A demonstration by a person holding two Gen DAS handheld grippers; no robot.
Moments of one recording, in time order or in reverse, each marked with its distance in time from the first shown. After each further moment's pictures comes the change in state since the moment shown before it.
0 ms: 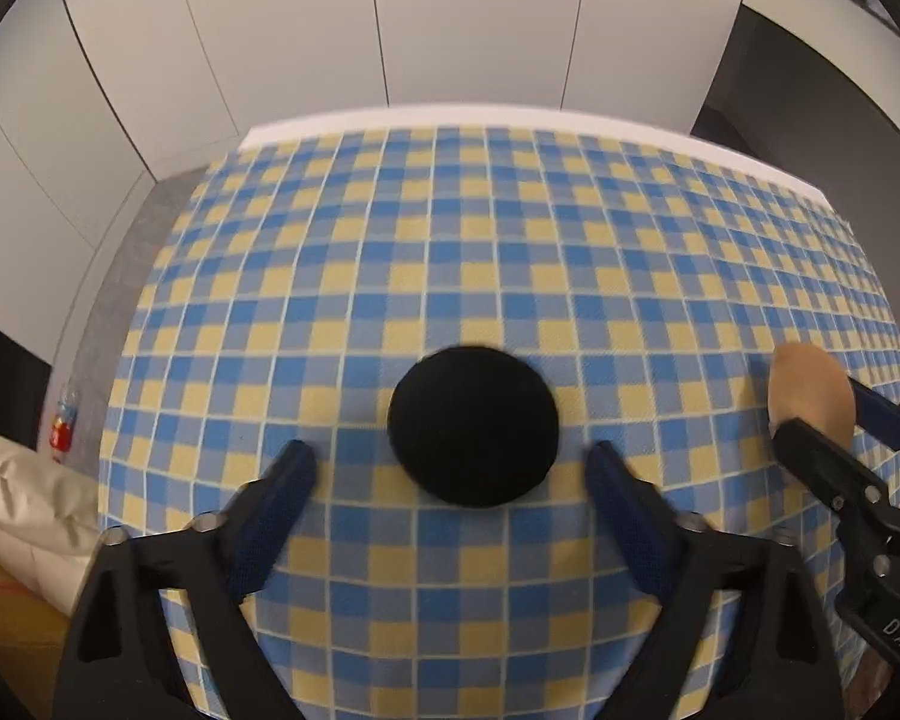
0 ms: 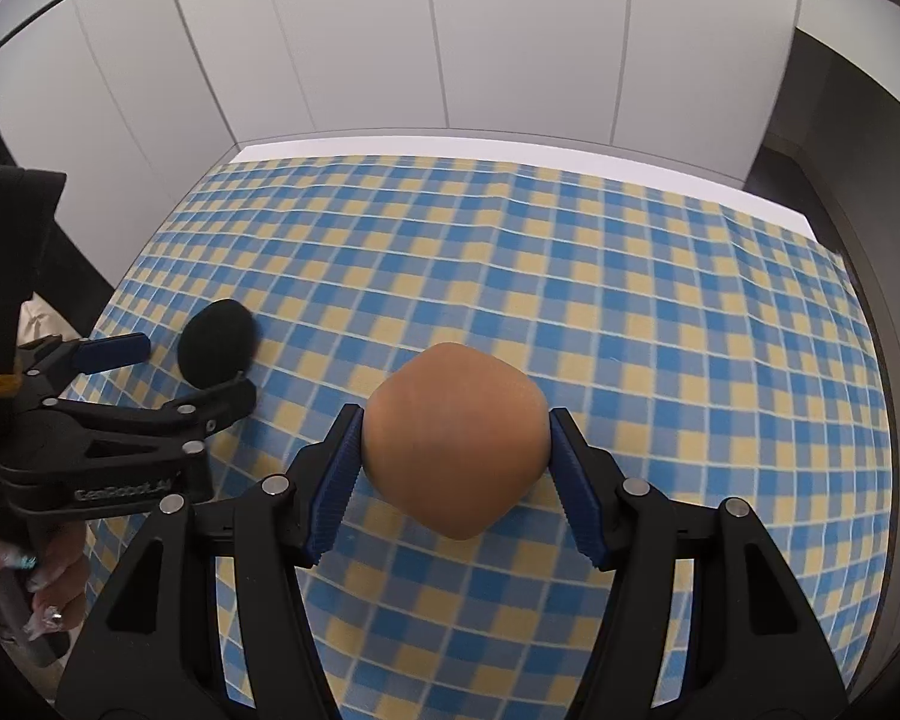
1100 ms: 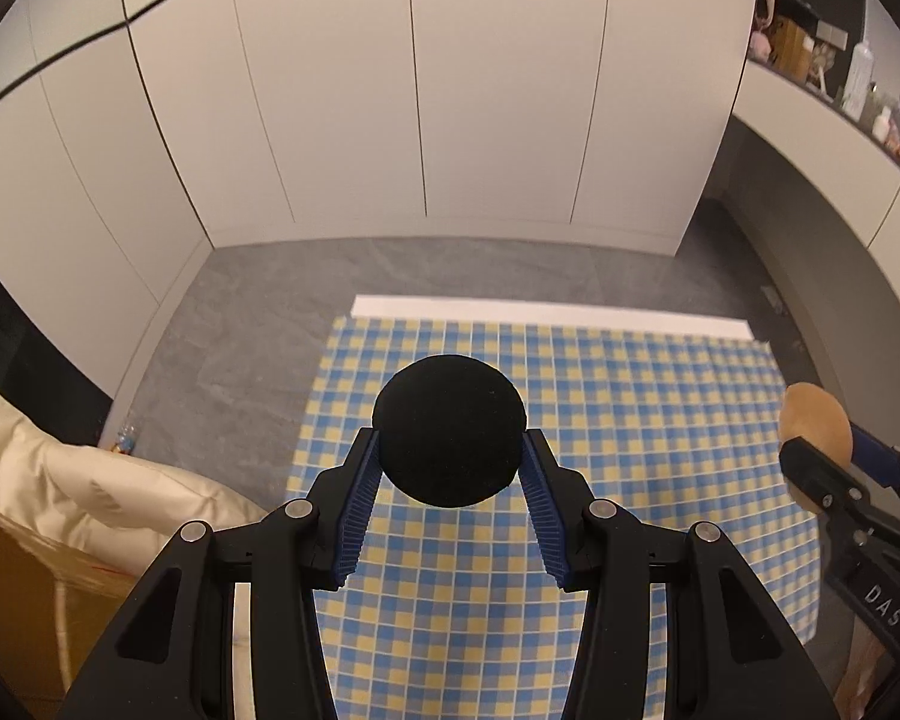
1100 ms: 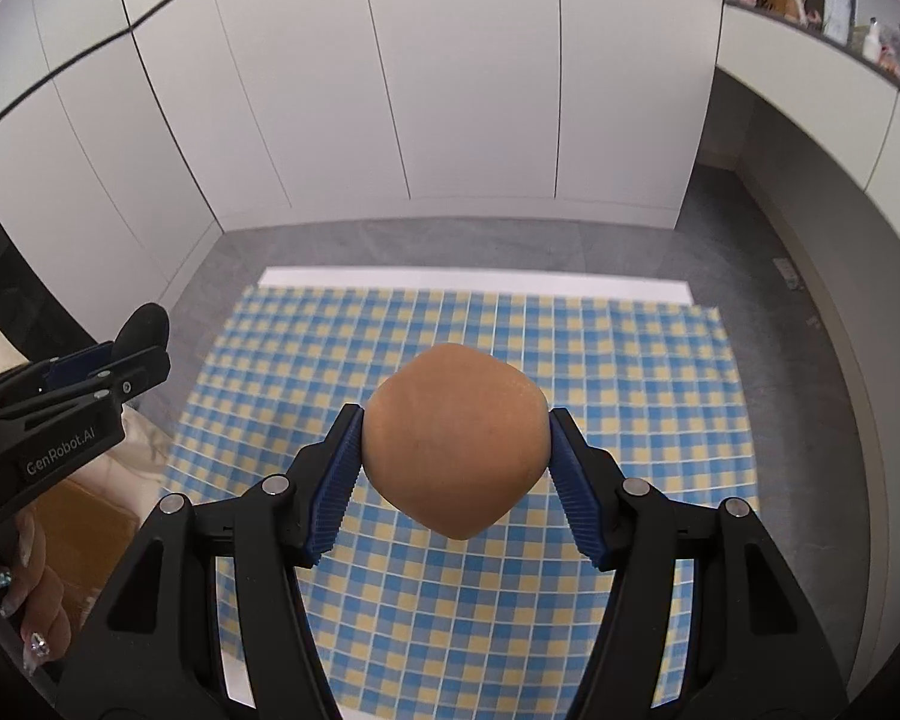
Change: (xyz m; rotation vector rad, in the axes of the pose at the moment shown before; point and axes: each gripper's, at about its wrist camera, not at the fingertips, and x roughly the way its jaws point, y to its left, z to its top) left arm -0.230 -0.001 0.043 -0.059 -0.178 0.025; right arm -0.173 0.004 0.048 0.101 -0.102 -0.068
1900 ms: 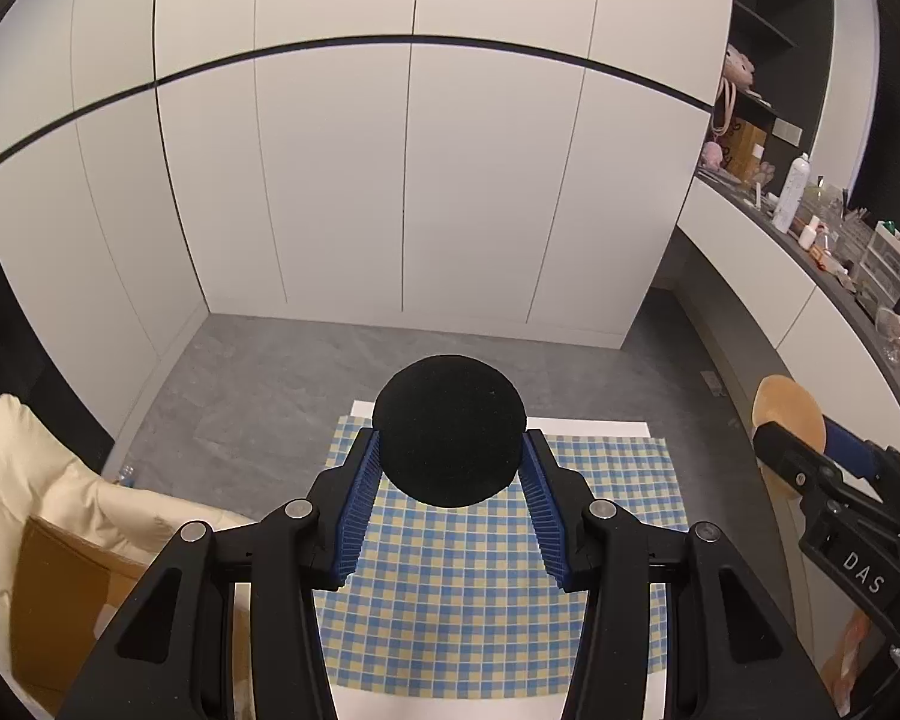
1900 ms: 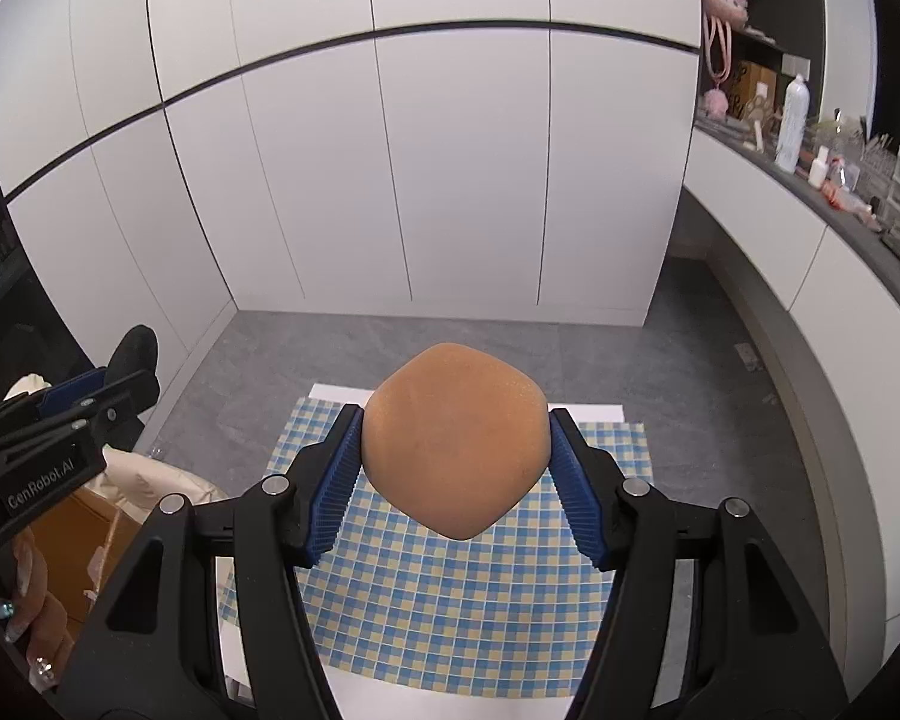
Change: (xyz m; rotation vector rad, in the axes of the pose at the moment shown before) left arm -0.199 0.023 0.044 -0.050 -0.180 -0.088; right arm -0.202 0.031 0.077 -0.032 -0.182 -0.040
